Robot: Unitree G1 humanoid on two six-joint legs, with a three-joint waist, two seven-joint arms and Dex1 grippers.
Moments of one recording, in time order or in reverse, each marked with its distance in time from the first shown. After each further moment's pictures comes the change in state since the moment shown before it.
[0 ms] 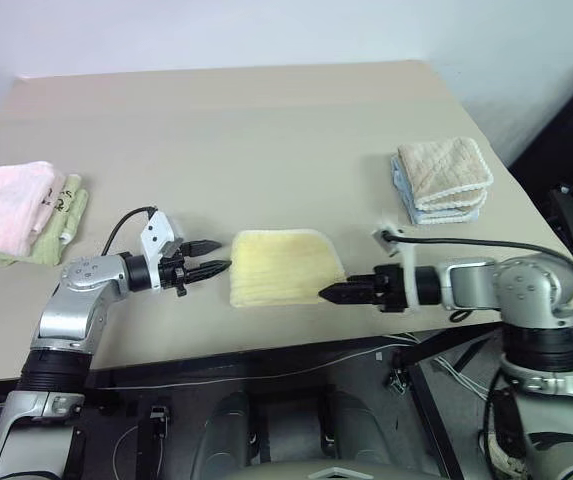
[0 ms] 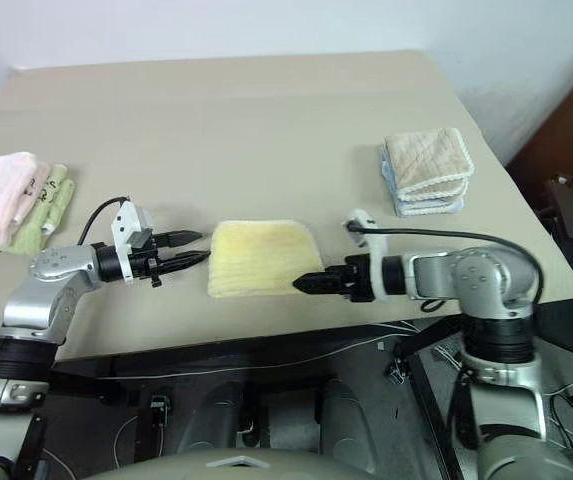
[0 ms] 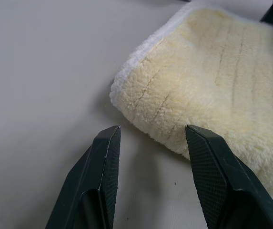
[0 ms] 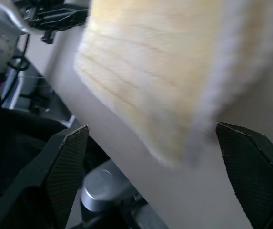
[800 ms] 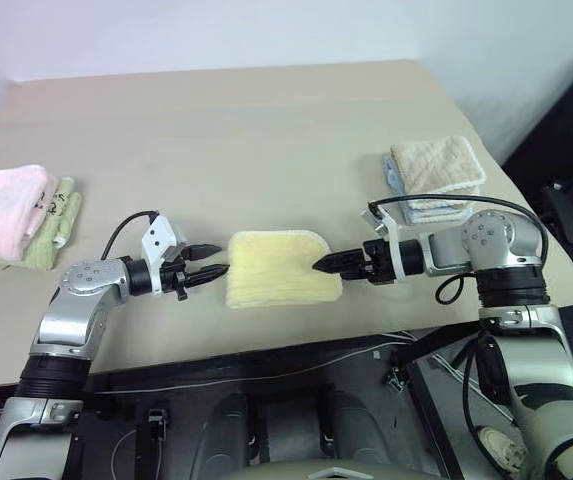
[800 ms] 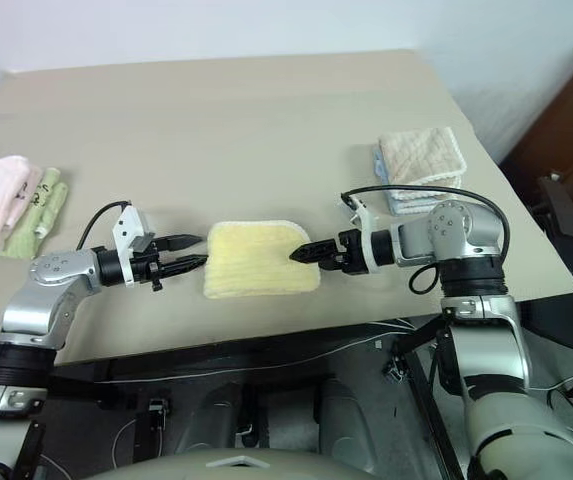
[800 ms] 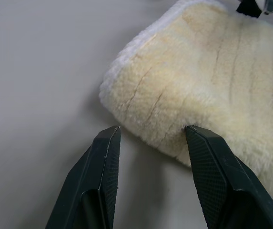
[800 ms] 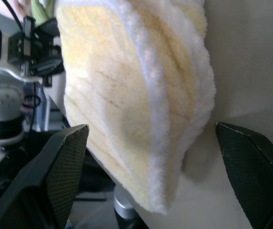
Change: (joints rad) left arm 0.034 0.002 -0.001 -0.054 0.009 0.026 0.035; right arm -0.290 0.175 0.051 0.540 -0.143 0.014 0.009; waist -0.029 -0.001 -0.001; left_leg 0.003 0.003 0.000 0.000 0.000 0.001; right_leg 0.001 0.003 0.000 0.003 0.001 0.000
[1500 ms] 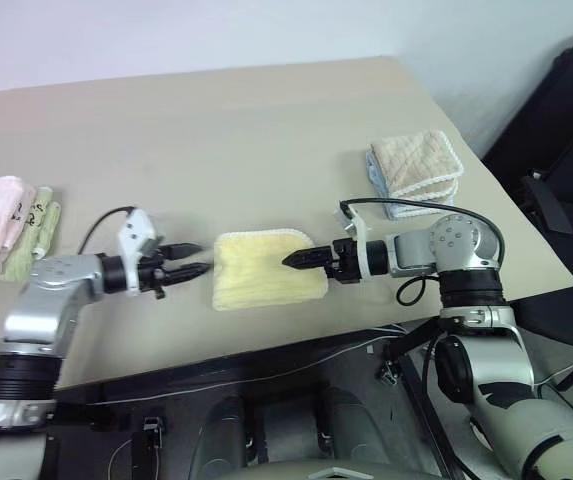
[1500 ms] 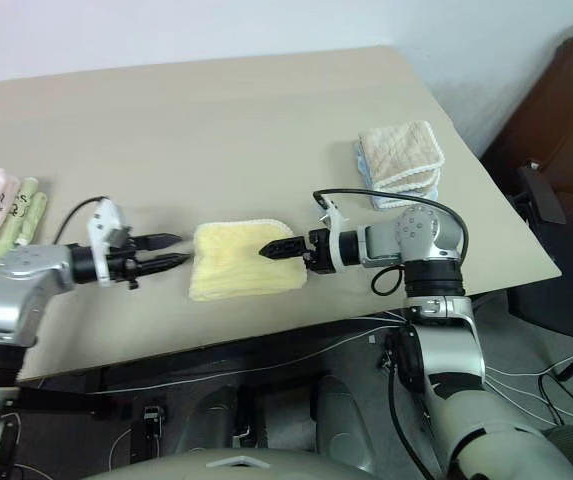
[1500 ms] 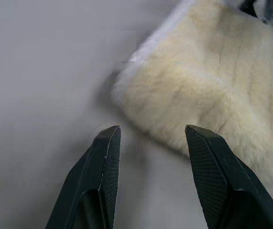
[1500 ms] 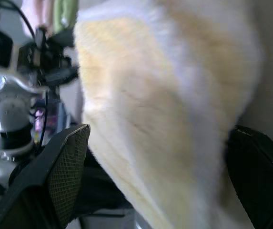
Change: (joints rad) left arm 0.005 0.173 0.103 -0.022 -0.085 0.164 -0.063; right arm -0.004 0.177 -0.083 0.004 0.028 -0.001 -0.126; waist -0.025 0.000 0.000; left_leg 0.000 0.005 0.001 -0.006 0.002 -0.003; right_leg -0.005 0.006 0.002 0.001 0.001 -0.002
